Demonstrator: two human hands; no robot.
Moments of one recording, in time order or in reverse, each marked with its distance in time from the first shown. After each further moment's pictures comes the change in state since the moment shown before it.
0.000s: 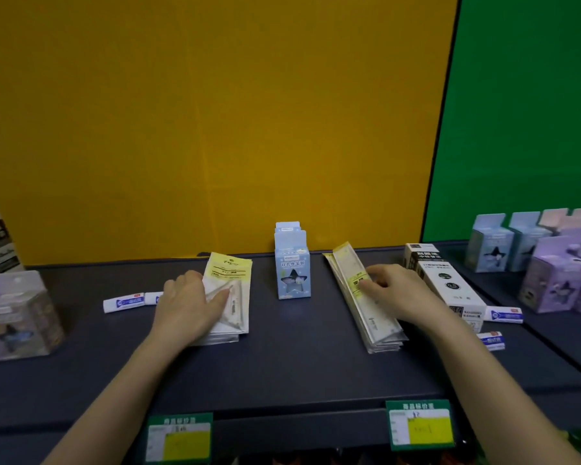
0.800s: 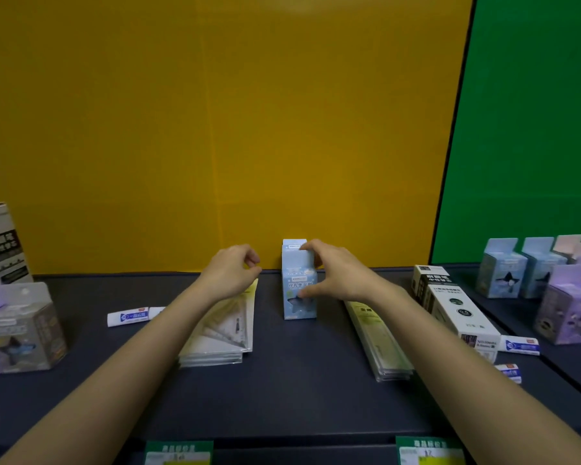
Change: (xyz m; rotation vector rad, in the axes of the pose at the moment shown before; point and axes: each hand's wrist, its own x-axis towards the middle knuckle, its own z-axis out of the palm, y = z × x) left_hand 0.053 0.050 -0.011 -0.136 -0.063 0.316; right_hand 0.056 -0.068 0.014 -0.093 -0.091 -0.343
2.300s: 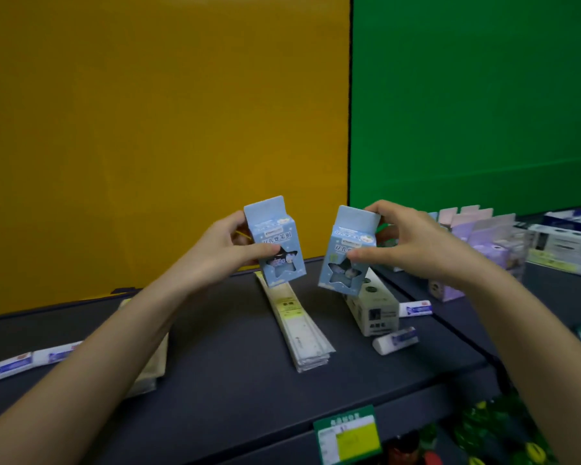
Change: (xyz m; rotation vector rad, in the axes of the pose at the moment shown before) left_hand -0.011 0.110 0.004 -0.694 -0.230 0.231; right_hand -0.130 0.049 -0.112 0.200 0.309 0.206
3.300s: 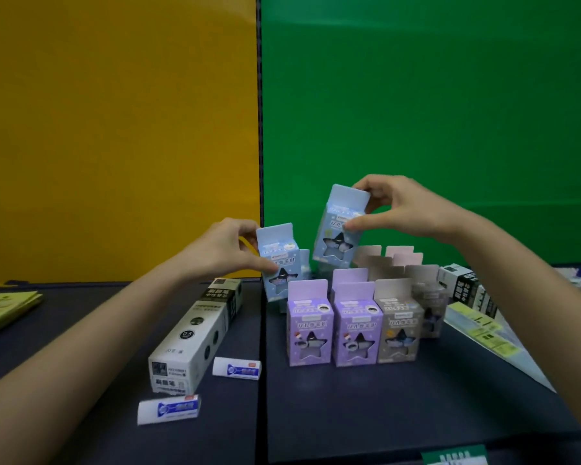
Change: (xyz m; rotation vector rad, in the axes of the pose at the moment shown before) left_hand 0.127 0.061 0.207 0.376 0.040 -0.100; right_hand 0.102 0.188 -0.192 0.029 -0.187 -0.262
